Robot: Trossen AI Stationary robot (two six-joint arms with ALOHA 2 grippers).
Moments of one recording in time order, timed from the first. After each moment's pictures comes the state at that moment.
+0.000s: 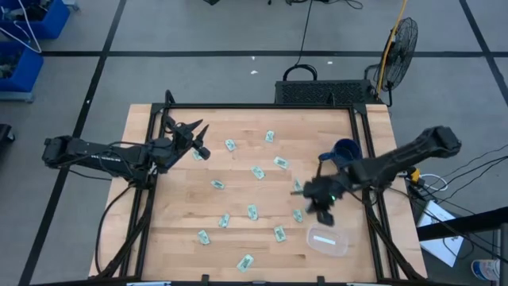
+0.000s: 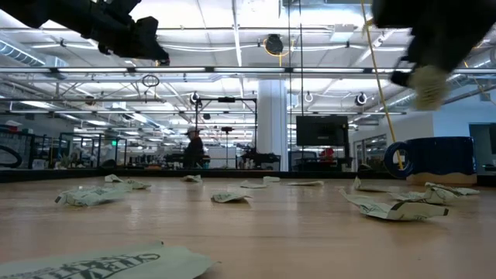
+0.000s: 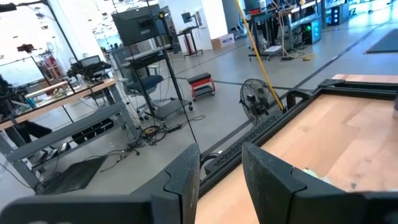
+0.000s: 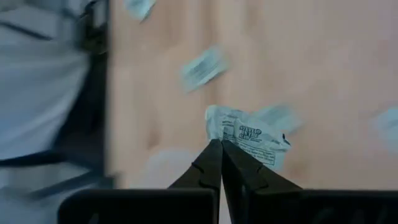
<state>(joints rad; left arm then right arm) 0.00 0.86 0.47 0.29 -0.89 0.15 0.35 1.20 0.78 -0.52 -0.24 0.63</state>
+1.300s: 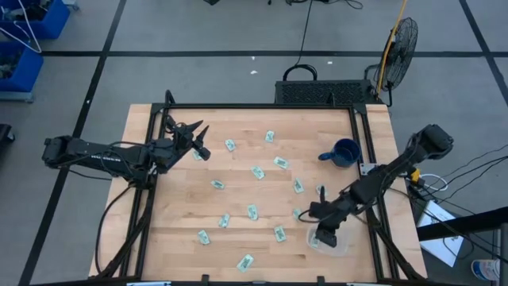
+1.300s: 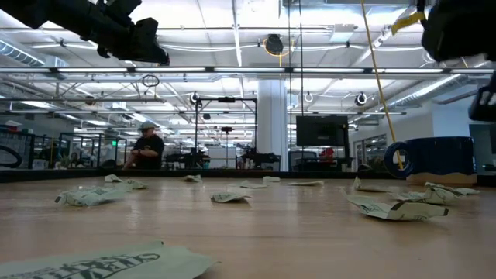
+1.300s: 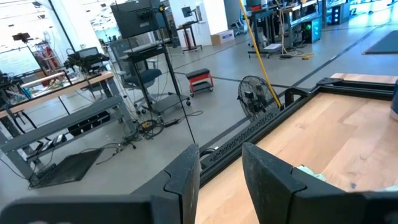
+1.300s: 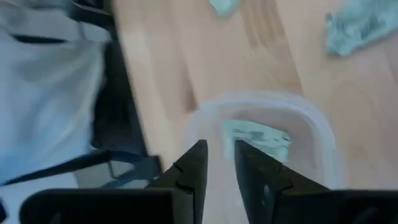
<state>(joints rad) 0.00 0.86 0.47 0.27 -0.89 0.10 0.58 1.28 0.64 -0.23 -0.21 1.06</state>
